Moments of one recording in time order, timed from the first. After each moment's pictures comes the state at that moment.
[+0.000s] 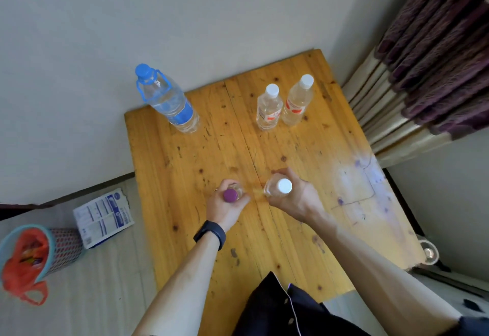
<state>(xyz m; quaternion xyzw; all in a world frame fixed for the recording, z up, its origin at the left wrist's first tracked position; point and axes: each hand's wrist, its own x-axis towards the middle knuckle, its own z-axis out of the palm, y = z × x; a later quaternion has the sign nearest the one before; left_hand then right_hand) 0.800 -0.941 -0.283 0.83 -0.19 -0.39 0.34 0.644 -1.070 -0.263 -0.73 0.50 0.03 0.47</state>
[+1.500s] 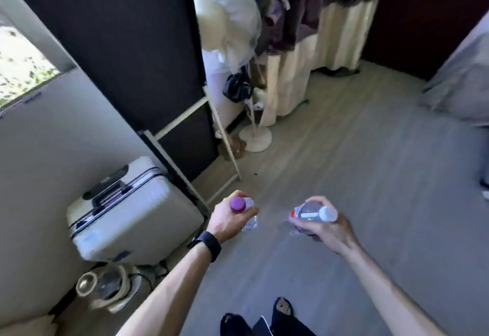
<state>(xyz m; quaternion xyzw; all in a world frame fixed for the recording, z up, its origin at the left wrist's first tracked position) 0.022 -0.533 -0.159 0.11 -0.86 -0.46 -0.18 0.053 -0.283 -0.162 0.19 0.78 -0.57 0.16</state>
